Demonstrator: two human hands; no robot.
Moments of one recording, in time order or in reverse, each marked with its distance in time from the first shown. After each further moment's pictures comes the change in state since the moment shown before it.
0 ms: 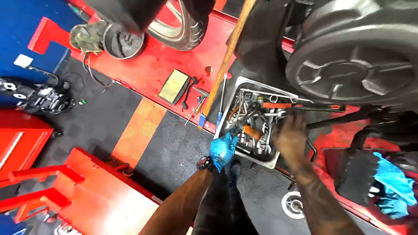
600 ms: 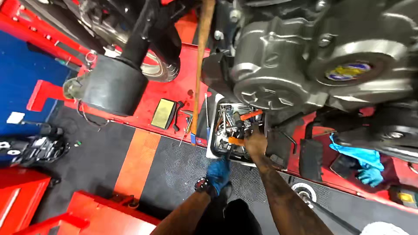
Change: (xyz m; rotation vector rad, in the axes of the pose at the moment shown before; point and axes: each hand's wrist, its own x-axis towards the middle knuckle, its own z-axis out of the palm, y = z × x) left_hand -0.031 0.038 -0.021 0.309 -0.551 -0.165; right_hand -0.009 -0.041 0.020 0.261 -0.199 0.453
